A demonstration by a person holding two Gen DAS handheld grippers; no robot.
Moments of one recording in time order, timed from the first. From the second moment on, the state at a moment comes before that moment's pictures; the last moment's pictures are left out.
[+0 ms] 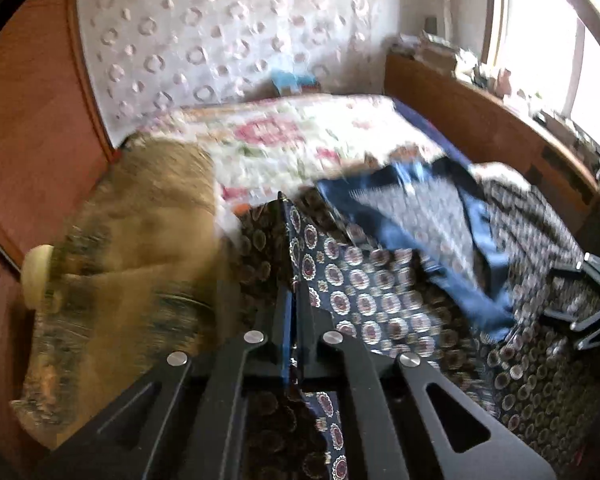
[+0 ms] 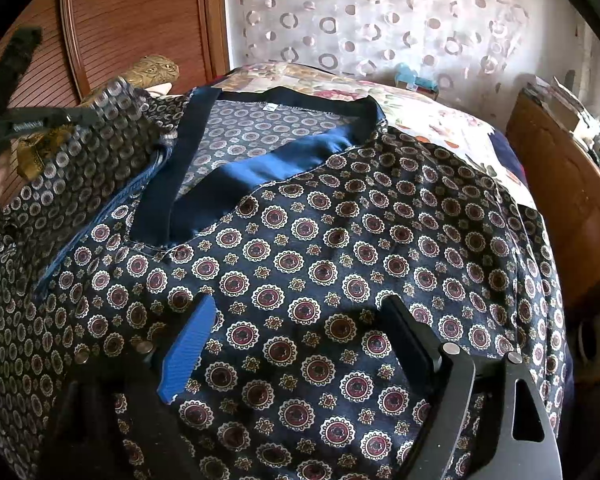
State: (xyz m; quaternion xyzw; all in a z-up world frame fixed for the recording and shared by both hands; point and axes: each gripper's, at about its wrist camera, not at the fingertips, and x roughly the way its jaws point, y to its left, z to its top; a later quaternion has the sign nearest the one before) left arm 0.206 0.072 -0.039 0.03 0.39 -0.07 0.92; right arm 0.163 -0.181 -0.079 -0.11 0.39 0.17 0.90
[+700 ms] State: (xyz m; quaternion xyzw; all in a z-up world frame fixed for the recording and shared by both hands) left arm 0.190 0.135 -0.014 0.01 0.34 -0.01 0.94; right arm 0.163 -0.182 -0.078 -0.11 0.39 0.17 0.90
